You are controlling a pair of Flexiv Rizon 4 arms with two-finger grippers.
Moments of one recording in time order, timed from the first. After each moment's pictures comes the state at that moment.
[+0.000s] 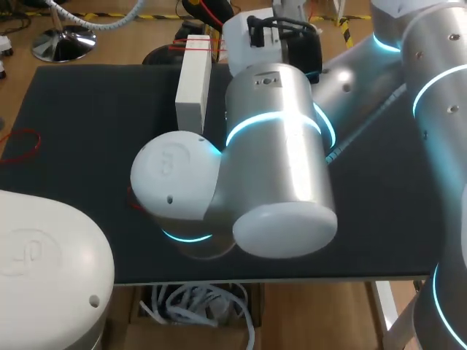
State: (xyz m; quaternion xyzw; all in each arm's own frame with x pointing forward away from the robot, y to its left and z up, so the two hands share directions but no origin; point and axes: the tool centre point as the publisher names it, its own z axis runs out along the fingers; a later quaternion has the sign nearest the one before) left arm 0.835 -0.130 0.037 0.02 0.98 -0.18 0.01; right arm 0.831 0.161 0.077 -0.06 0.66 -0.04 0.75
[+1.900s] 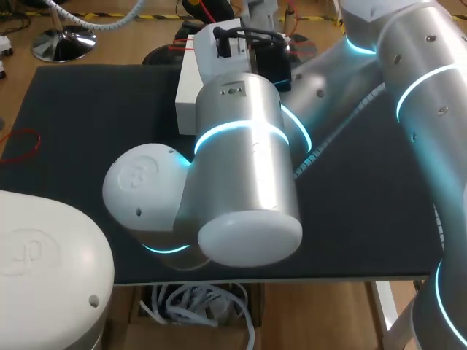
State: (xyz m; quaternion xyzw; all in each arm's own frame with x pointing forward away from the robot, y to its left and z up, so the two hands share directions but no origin) left arm 0.835 -0.129 0.036 0.02 0.98 -0.18 0.01; right arm 0.826 0.195 0.066 -0.07 0.67 -0.05 0.74
